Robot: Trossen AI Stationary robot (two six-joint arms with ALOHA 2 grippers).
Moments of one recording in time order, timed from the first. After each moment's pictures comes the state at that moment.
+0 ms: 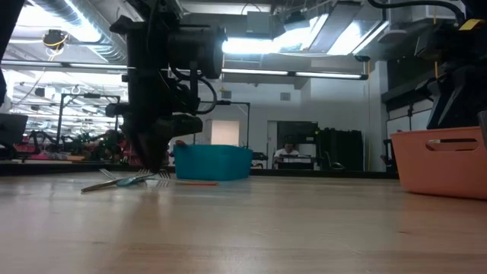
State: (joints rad) left arm -0.07 1.83 1.11 -0.88 -0.37 -1.04; right arm 0.37 0.75 0.50 -0.73 0.23 0.40
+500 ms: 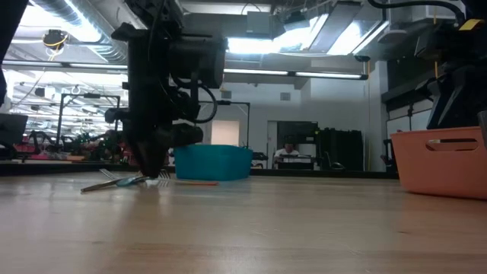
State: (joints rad) left arm -0.07 1.87 1.11 -0.88 -0.38 -1.06; right arm 0.37 0.75 0.50 -0.73 0.23 0.40
